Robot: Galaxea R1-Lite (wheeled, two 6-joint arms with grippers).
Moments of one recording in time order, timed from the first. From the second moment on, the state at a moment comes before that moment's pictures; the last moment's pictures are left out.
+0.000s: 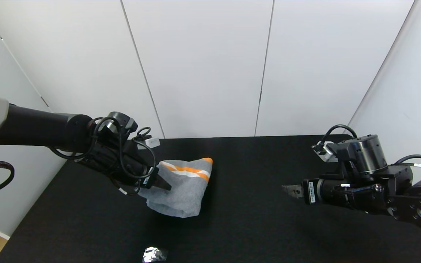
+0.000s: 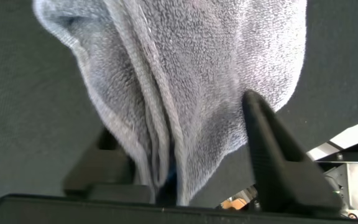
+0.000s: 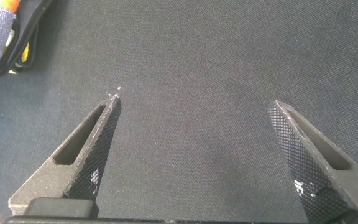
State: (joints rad) left arm -0.14 2.03 -1.44 0.54 -0.39 0.13; right arm 0.39 1.79 -0.83 -0.29 0.01 0.25
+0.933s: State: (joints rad) left arm -0.15 1.91 -1.47 0.56 -0.11 0.16; right arm 0.40 1.79 -0.82 -0.30 0.00 0.25
